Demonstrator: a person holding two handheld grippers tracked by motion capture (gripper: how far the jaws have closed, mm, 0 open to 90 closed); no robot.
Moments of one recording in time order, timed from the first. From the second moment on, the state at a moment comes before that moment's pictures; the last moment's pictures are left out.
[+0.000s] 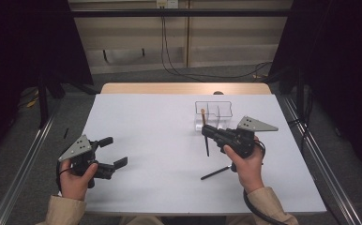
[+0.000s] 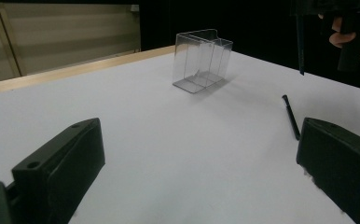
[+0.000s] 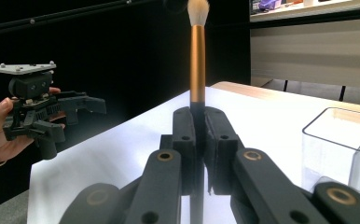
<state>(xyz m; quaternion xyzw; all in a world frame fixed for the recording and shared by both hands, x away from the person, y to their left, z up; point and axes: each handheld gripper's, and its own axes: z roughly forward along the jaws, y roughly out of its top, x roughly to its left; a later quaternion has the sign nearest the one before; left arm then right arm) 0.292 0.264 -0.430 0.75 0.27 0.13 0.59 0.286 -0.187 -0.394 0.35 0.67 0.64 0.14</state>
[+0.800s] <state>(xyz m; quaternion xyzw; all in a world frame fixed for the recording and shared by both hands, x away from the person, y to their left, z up) 0.288 0.271 -0.434 0.75 0.27 0.12 0.59 0.310 -0.201 -0.378 0.35 0.66 0.64 0.17</state>
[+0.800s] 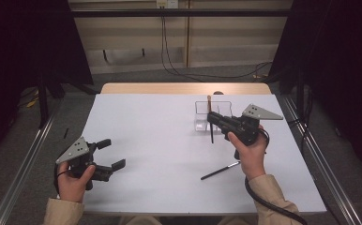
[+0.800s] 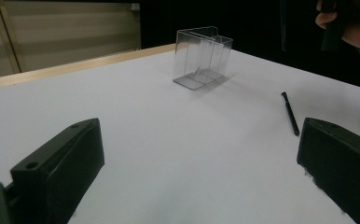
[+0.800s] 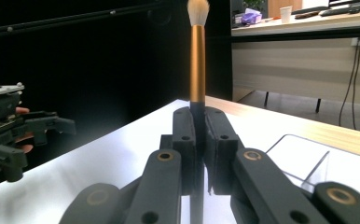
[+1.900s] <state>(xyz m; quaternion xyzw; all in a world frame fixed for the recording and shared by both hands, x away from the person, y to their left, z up) 0.284 0.279 -0.438 0.75 0.27 0.12 0.59 0.344 -0.223 -0.369 0.38 0.64 0.64 0.22</state>
